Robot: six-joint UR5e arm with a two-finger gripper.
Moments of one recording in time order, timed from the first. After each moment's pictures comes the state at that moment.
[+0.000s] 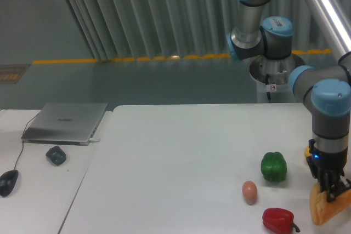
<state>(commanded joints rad) 2.48 -2.00 -1.41 -1.13 1.55 1.34</state>
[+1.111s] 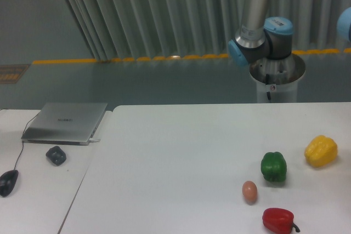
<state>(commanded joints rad) 2.74 -1.90 -1.41 -1.10 1.60 1.83</state>
